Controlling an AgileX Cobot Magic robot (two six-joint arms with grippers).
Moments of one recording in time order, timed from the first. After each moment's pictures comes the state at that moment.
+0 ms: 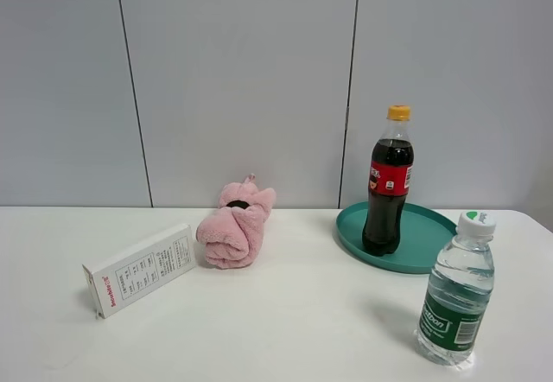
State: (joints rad) left arm -0.03 0.01 -0.56 0.03 1.17 -0.16; right arm -0.01 0.00 -0.50 0.04 1.06 0.02
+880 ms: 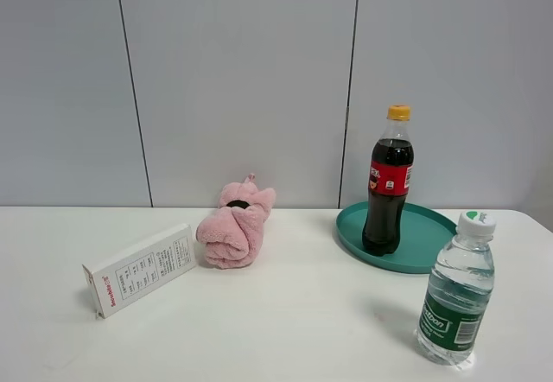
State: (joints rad) left arm -0.03 -0.01 -0.51 0.01 1.06 0.00; right arm -0.01 0.00 -0.50 0.04 1.06 0.02
